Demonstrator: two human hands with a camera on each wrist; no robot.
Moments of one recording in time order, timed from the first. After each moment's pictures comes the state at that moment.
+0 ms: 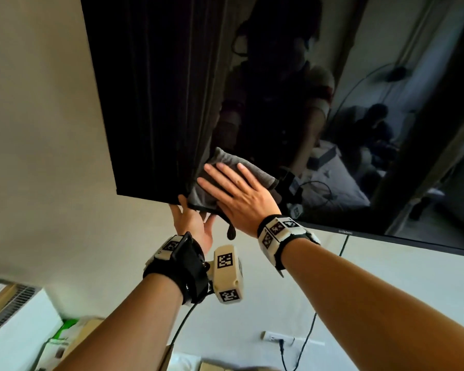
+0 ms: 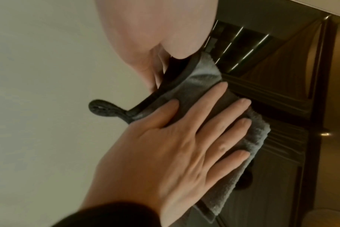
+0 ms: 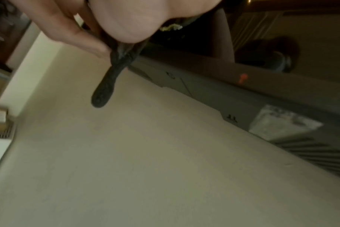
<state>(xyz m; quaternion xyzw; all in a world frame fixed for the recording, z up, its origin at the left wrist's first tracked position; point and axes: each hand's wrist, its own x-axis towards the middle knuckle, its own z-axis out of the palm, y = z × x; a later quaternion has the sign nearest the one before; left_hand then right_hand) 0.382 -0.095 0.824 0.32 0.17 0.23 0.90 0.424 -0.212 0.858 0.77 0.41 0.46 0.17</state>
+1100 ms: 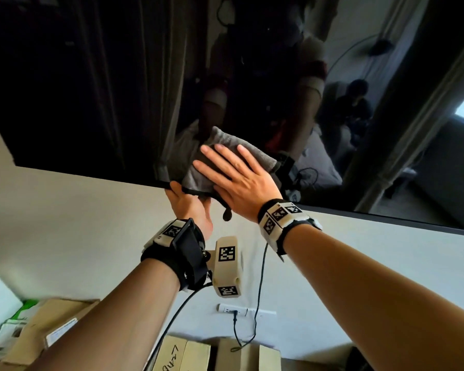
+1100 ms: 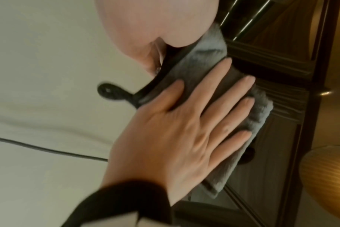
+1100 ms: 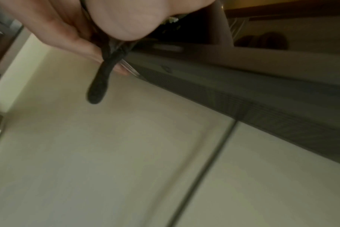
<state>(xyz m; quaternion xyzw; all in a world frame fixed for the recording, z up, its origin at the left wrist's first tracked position) 0.392 -0.280 0.829 0.31 0.21 0.25 0.89 0.432 -0.388 0.852 0.77 0.39 0.46 0.17</state>
